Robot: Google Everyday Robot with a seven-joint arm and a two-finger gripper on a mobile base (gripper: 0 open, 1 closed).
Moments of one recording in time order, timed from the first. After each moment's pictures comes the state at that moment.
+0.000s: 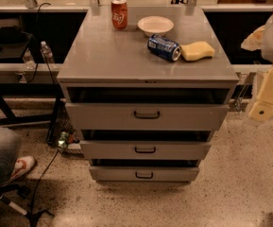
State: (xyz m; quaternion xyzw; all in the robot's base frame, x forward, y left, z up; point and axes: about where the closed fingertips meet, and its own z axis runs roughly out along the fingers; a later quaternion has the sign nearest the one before) arm 0.438 -0.216 0.979 -0.60 0.78 -0.04 0.16
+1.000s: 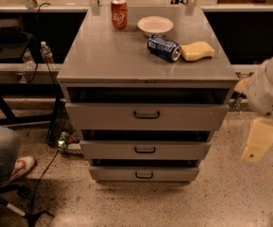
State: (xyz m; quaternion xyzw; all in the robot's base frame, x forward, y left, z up) arm 0.422 -0.229 0.887 -0.61 0.78 -0.04 0.11
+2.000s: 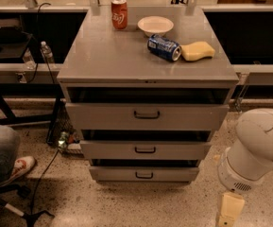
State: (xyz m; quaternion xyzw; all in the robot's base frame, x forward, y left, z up) arm 0.351 -0.221 0.679 -0.62 0.78 0.05 0.03
